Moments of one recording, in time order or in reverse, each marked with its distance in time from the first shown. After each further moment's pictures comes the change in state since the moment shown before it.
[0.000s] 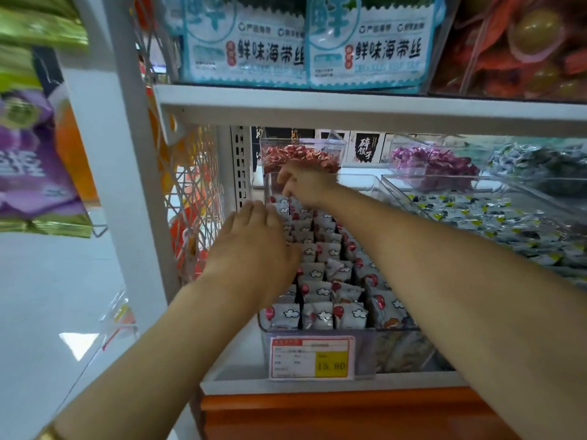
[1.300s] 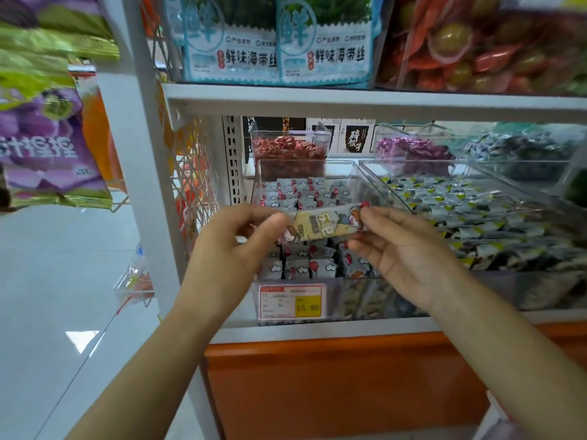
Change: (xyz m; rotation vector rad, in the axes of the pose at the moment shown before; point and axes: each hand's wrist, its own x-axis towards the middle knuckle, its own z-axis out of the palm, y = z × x) left_hand -0.075 0.006 0.000 -1.073 0.429 0.095; right_hand -0.230 -0.019 -0.052 1.484 0.271 0.383
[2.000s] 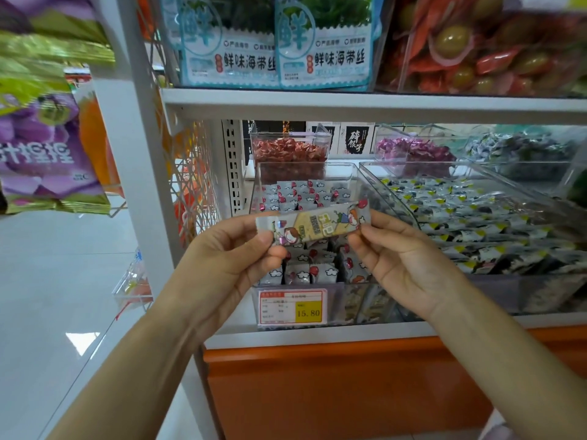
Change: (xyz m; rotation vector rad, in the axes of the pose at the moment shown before) left_hand 0.000 -0.002 -0.005 -0.820 -0.168 -0.423; right_hand 0.007 0.007 -0.006 0.218 -0.040 0.081
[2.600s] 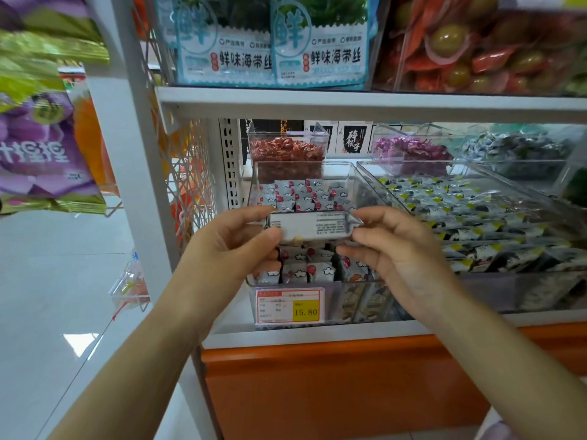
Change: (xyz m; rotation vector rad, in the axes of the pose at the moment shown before) left_hand -0.002 0.004 0.004 0.360 0.054 0.112; right_hand -0.007 0.003 0.000 -0.421 -0.040 -0.246
